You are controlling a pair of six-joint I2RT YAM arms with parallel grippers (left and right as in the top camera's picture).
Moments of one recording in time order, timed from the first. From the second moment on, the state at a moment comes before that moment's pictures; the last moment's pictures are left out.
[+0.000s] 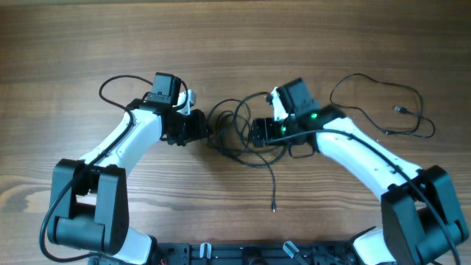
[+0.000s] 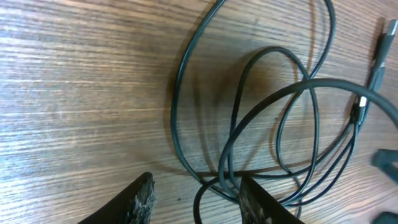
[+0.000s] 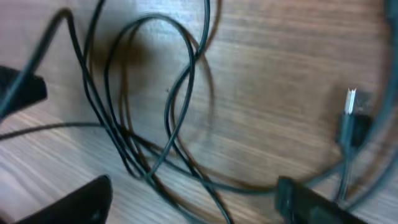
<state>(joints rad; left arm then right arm) -0.20 1.70 0.98 -0.61 0.41 -0.39 0.48 1.64 0.95 -0.46 -0.31 0.41</state>
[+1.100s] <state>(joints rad) -0.20 1.70 0.98 -0.60 0.40 -0.39 0.64 1.76 0.86 -0.15 -0.27 0.70</state>
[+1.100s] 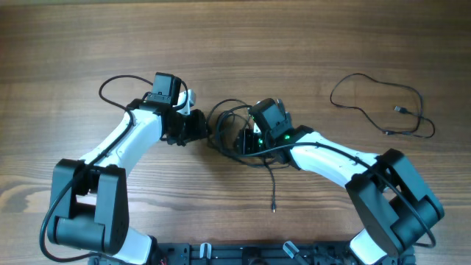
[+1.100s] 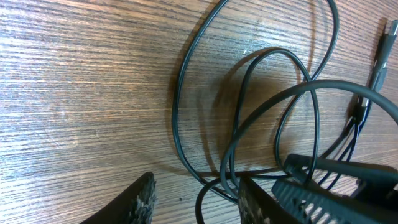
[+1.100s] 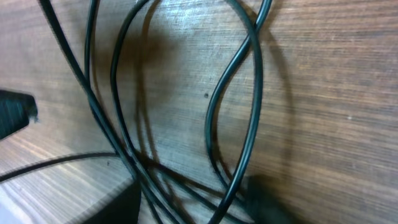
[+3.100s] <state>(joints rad) -0.20 1.70 0.98 -0.64 0.26 -0.26 0.64 1.76 0.86 -0.15 -0.23 0.71</state>
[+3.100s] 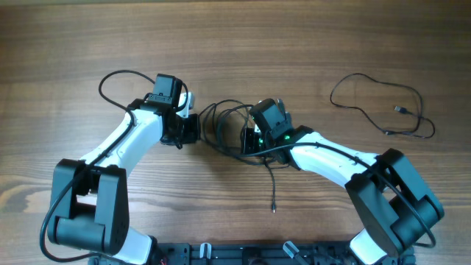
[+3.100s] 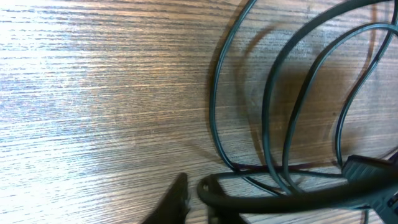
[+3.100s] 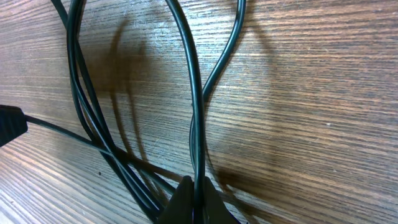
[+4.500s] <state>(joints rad) 0.12 1.70 0.92 -0.70 -0.16 -0.76 0.09 1.03 1.32 -0.39 -0.33 0.36</state>
